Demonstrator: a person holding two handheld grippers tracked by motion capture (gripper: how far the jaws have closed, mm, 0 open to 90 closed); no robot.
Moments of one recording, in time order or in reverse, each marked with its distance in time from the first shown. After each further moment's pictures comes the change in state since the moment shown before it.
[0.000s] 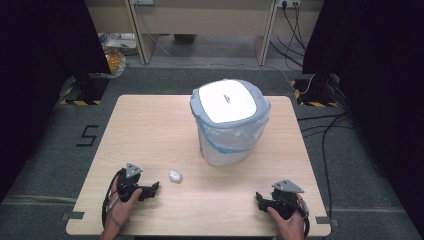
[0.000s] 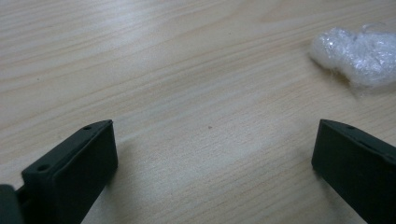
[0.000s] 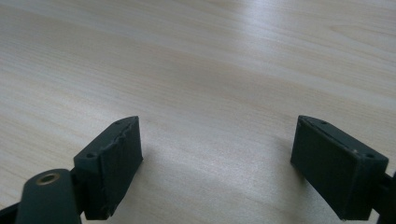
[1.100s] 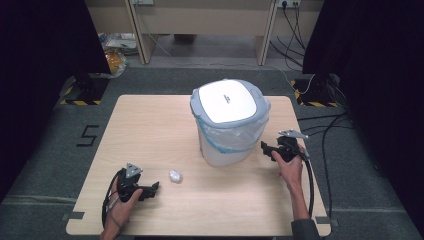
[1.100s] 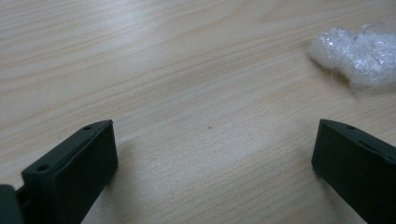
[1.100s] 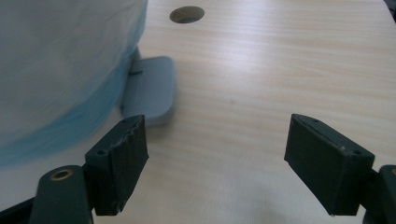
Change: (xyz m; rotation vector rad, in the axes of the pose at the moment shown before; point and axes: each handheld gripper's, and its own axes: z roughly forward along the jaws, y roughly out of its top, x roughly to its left) left arm 0.000 0.000 0.000 0.001 0.000 0.000; right arm -0.081 0.121 0.077 -0.129 -0.002 0.103
